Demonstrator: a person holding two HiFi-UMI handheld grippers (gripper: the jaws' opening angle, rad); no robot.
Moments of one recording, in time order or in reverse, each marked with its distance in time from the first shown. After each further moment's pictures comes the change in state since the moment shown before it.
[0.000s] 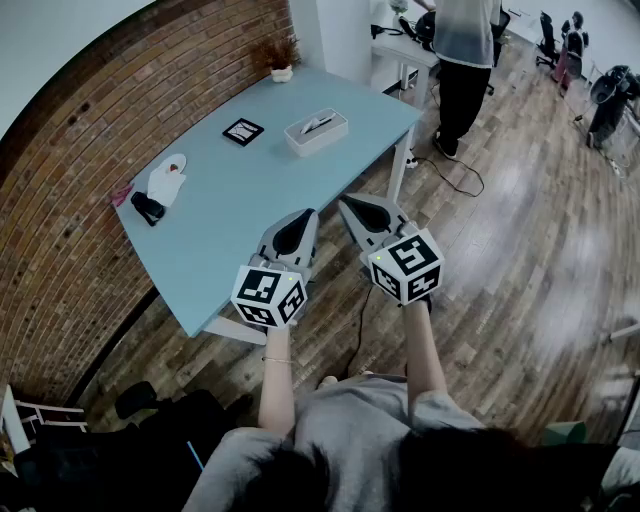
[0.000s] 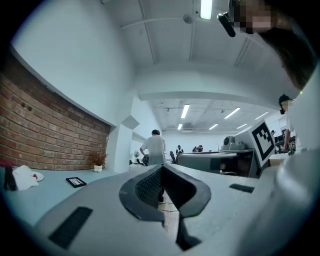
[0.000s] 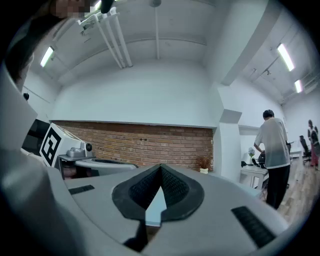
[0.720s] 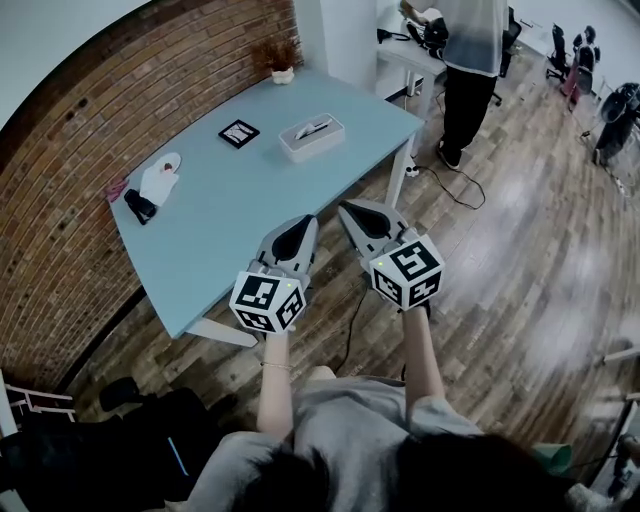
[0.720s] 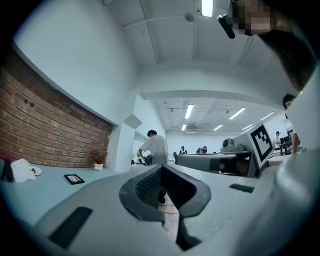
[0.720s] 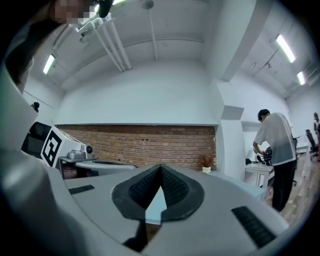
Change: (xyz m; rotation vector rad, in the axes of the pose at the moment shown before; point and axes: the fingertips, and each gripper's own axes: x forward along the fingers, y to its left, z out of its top) left arm 0.043 -0.019 -0.016 -0.021 -0.006 0.045; right arm -0.010 -0.048 -0.015 0.029 -0.005 0.062
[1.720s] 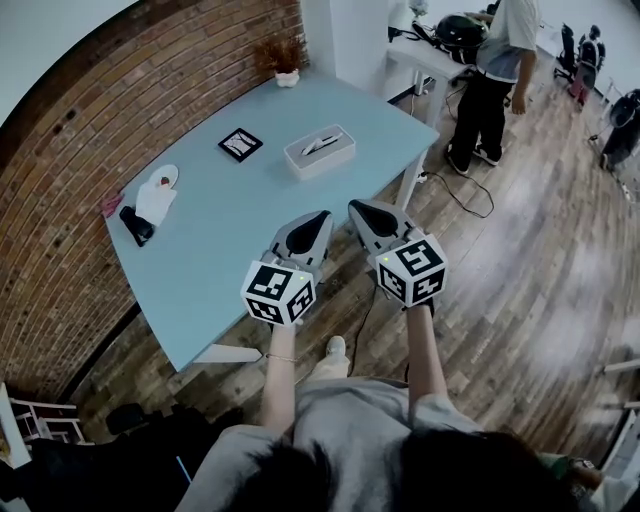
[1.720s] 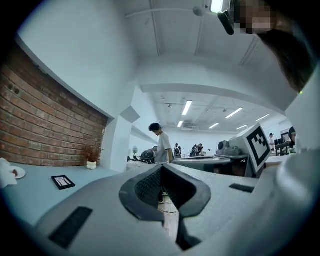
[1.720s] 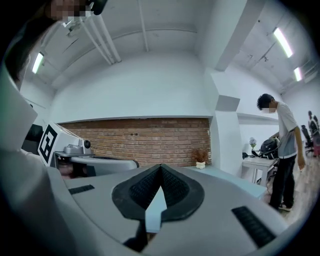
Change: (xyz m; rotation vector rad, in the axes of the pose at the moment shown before) left arm 0.096 0.072 -0.009 -0.014 0.047 -0.075; right arm 0.093 -0.081 -0.024 0.039 0.062 -0.052
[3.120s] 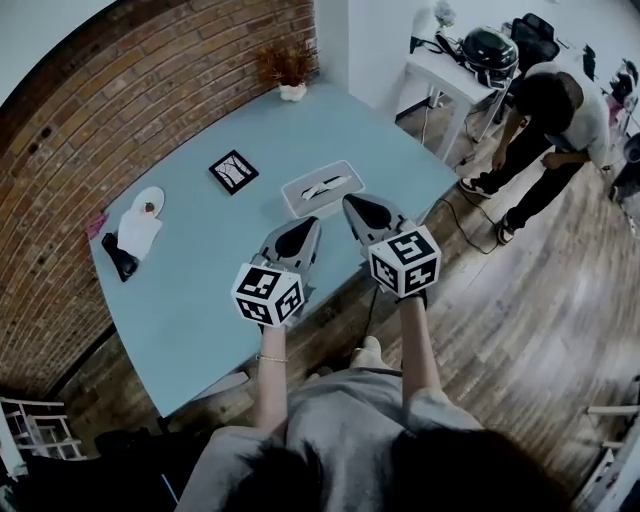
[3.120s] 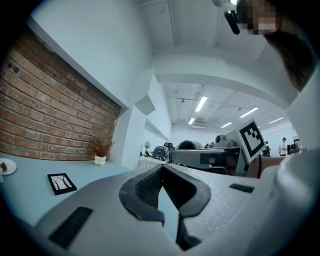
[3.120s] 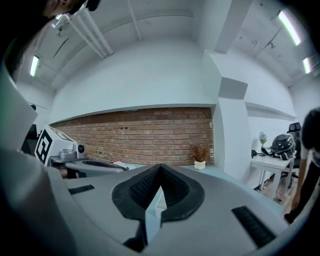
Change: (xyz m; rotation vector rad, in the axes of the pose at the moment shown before) left arm 0.134 0.146 -0.017 -0.080 0.047 0.096; right arm 0.162 -0.139 0.001 0.004 0.070 0.060
